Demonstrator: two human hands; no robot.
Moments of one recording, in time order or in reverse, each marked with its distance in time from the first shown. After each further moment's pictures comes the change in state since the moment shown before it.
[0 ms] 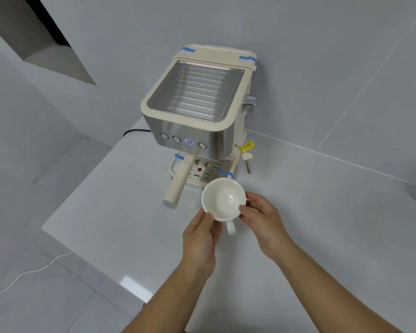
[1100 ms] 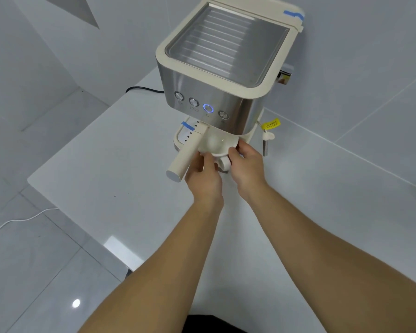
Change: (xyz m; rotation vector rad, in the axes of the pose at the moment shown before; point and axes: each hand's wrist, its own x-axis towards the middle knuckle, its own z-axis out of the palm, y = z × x) left_hand 0.072 0.015 0.036 -0.125 0.282 0.215; right_hand 0.074 -0.019 0.072 -0.206 0.062 -0.196
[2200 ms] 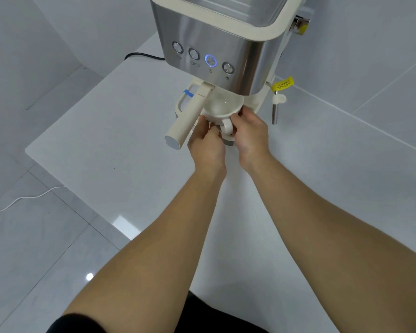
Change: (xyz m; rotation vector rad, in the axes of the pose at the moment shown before) left_hand 0.001 0.001 0.000 0.033 -0.063 0.000; right_hand 0.006 0.010 0.007 0.106 -0.033 0.017
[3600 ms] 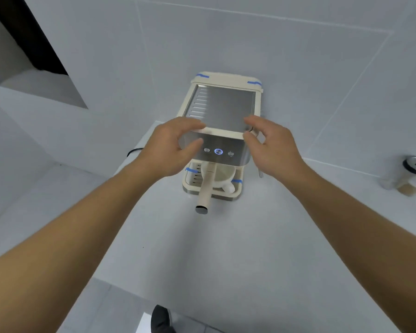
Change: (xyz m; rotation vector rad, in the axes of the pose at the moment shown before) left_hand 0.020 0.231 -0.040 1.098 -0.781 1.109; right_hand -0.101 -0.169 -0.001 -0.745 0.222 -0.564
